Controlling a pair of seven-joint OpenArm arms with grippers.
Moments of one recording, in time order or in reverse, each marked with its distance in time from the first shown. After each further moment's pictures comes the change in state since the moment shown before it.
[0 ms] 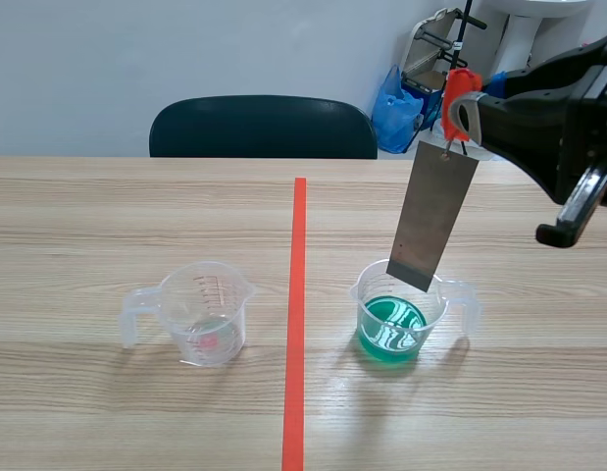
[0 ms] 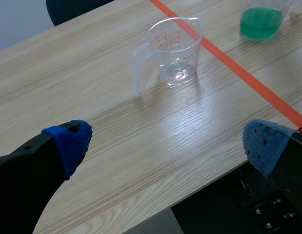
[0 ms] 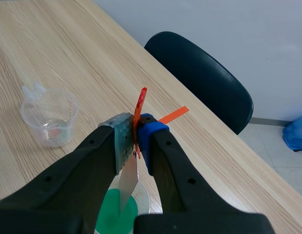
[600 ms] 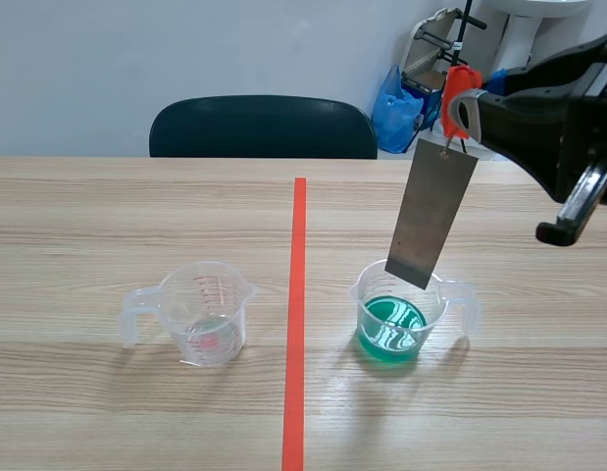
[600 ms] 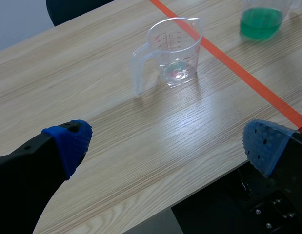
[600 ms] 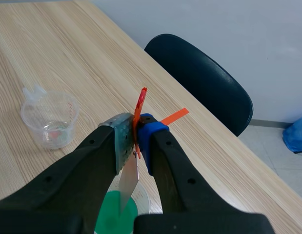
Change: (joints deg) left arm 0.0 0.0 0.0 0.0 0.0 0.0 0.0; right arm 0.0 0.0 0.0 0.0 0.0 0.0 0.5
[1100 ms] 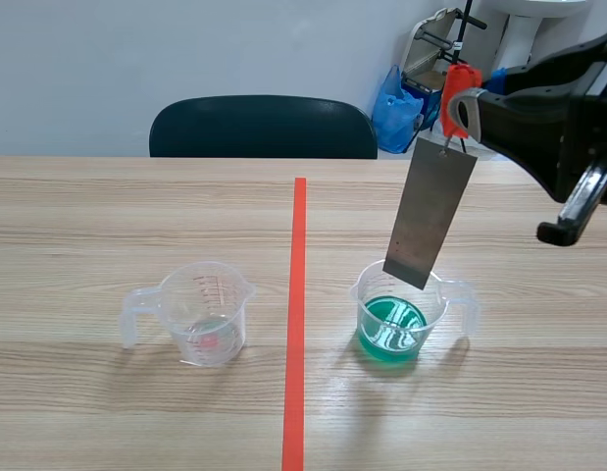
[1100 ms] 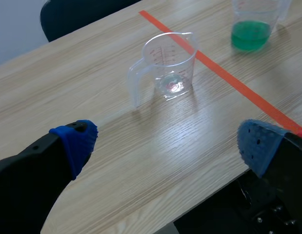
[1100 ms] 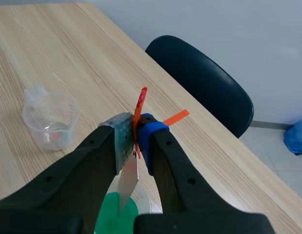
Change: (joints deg) left arm 0.0 -6.8 0.0 0.0 -2.5 -0.2 -1.4; right arm 0.0 0.0 0.0 -0.2 0.0 0.4 0.5
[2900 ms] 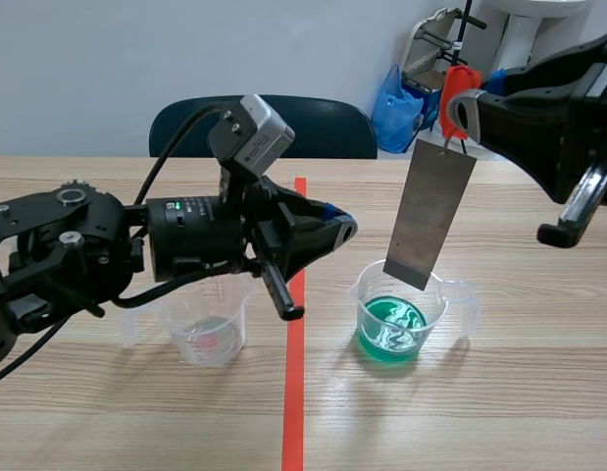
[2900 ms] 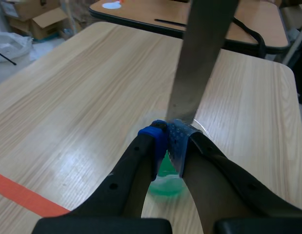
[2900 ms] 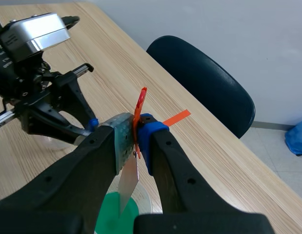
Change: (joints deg) left arm -96.5 -1.6 68.8 -25.8 -27.2 -11.8 44.3; right arm 0.0 0.0 0.0 0.0 0.0 0.2 0.1
